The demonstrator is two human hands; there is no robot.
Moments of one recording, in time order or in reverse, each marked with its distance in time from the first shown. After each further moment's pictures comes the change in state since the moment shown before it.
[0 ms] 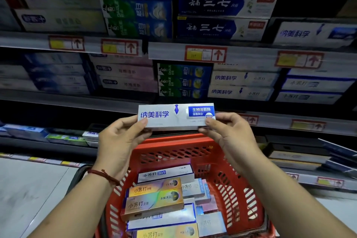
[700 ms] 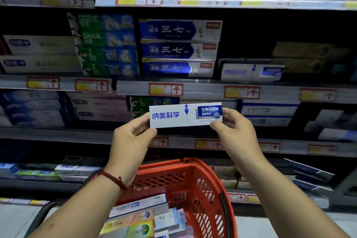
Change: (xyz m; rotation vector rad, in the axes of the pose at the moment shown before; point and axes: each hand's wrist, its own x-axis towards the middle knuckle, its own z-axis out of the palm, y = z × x) left_hand -0.045 0.039 0.132 0.344 -0.149 0.278; right_hand -0.004 -0.097 -0.073 -0.527 0.149 -0.392
